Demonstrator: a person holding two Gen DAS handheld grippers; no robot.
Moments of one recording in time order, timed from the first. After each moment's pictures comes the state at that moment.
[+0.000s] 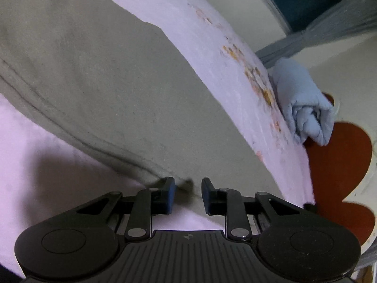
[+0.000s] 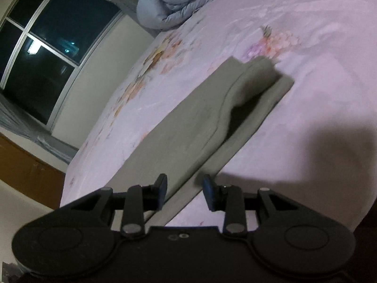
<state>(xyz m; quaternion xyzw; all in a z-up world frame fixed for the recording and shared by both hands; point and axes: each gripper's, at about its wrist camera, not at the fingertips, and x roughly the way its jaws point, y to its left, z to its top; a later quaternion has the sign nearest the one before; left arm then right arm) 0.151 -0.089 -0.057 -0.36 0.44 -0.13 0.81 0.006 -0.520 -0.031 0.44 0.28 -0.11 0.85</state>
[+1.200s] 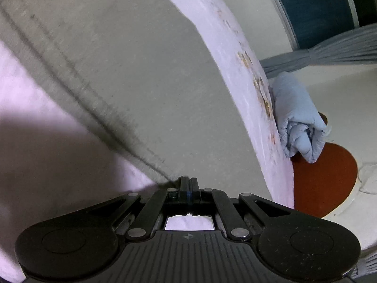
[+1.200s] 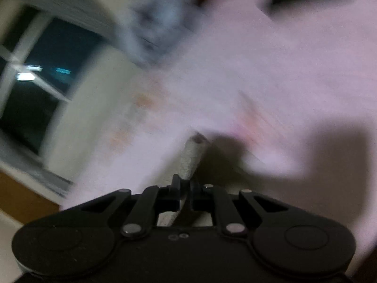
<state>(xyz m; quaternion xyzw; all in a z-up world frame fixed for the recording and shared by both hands) 0.162 -0.056 -0.102 -0.44 0.45 -0.14 0.77 0.013 -0.633 -0.048 0.48 0.27 -0.18 0.82</state>
